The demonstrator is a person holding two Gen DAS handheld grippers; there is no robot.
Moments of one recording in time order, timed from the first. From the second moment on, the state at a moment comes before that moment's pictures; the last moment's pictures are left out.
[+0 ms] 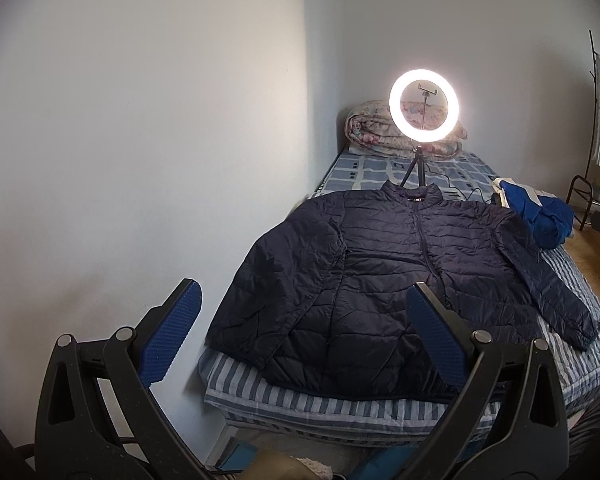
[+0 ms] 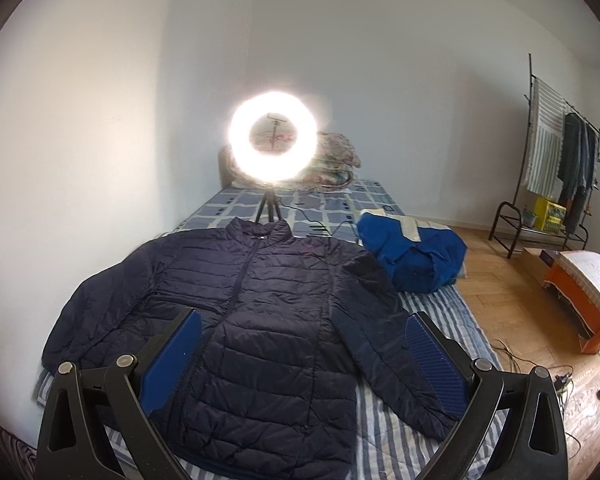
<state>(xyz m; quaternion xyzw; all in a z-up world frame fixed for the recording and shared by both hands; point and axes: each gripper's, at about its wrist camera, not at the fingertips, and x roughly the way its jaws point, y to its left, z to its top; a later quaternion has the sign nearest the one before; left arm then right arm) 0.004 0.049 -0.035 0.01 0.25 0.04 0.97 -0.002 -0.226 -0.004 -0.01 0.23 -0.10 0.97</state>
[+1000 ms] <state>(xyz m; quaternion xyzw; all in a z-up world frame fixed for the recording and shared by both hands) 0.016 0.102 -0.091 -0.02 0.31 0.08 0.95 0.218 -0.006 -0.191 0.07 0.49 0.27 0.82</state>
